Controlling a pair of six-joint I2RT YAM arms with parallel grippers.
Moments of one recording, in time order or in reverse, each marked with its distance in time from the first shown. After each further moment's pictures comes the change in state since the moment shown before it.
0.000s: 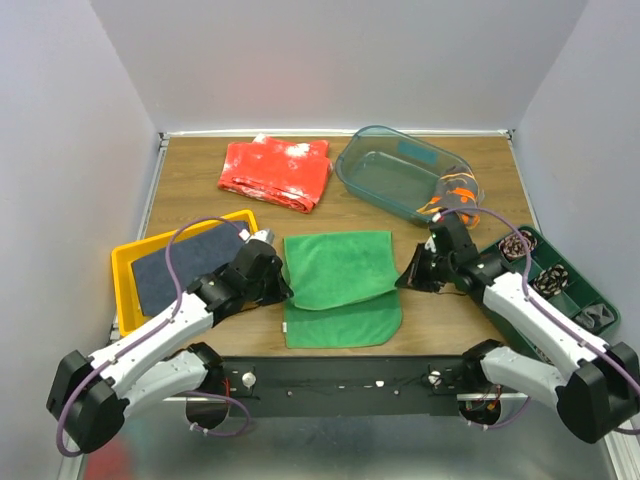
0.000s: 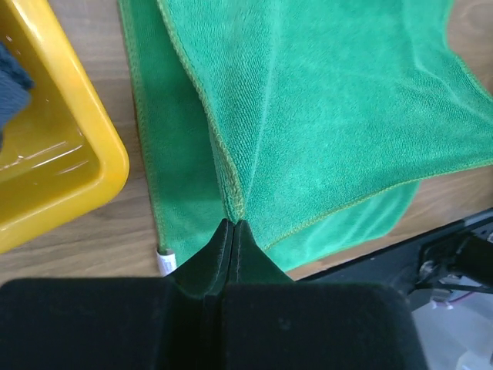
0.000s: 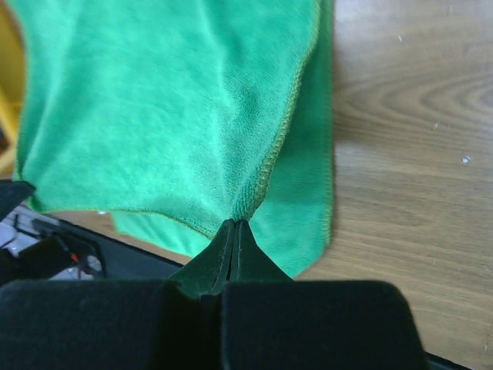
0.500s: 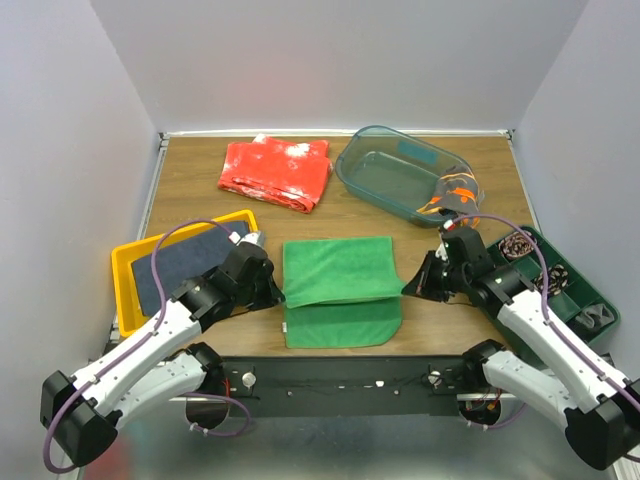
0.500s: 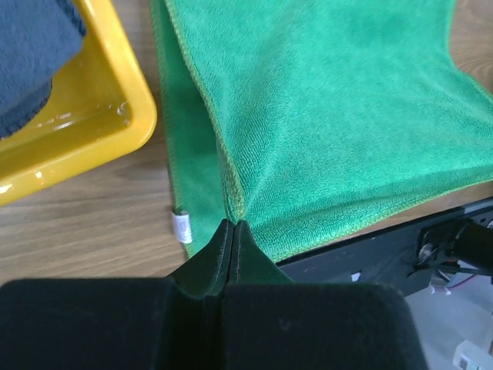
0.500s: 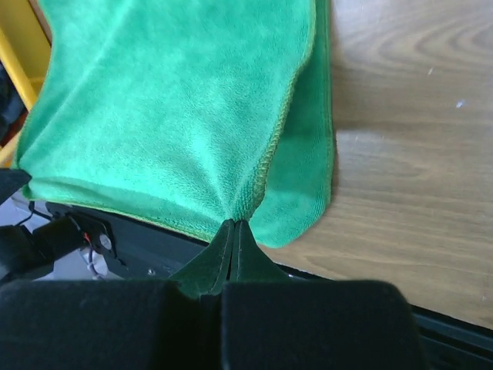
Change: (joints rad) left arm -0.002 -0.113 0.072 -0.188 -0.020 0.005; right arm 0.002 -0.172 0.022 -0.139 -0.003 0.026
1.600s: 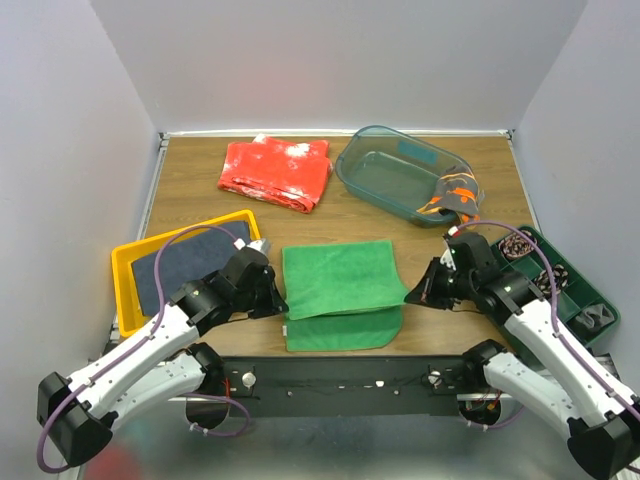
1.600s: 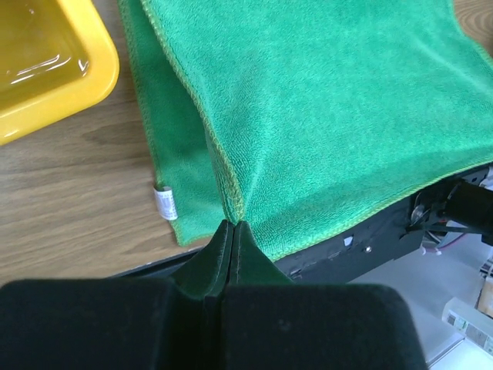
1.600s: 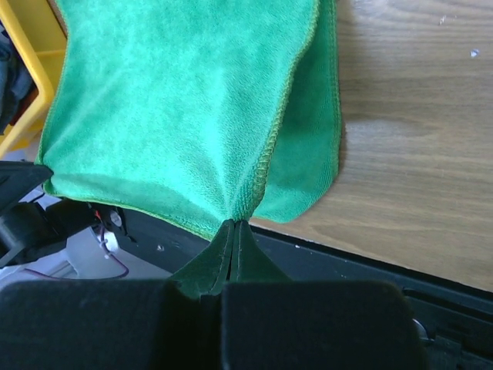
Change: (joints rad) left arm -0.046 -0.032 -0.020 -0.039 0.076 -0.031; right arm 0.000 -0.077 -0.011 -0.085 -0.046 0.031
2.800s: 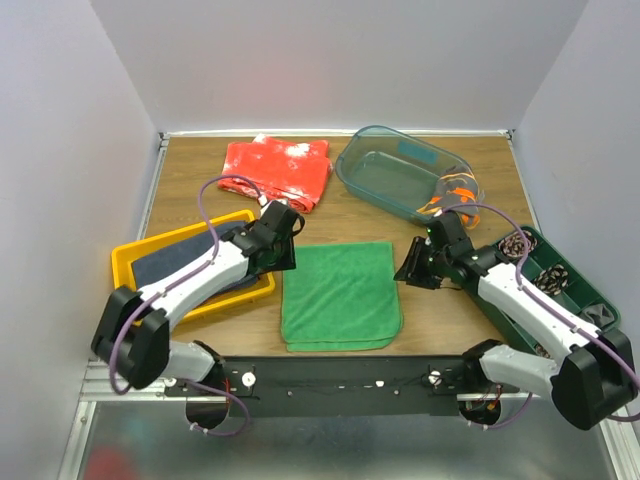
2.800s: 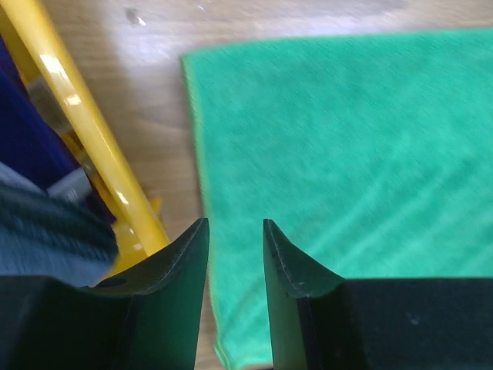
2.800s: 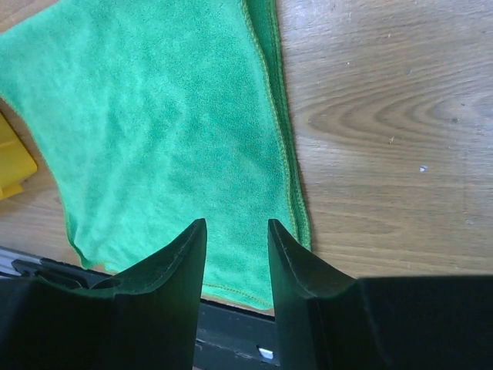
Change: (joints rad) left arm 0.115 0.523 0.279 0.120 -0.219 0.246; right arm 0.000 0.319 0.047 0.198 0.155 -0.031
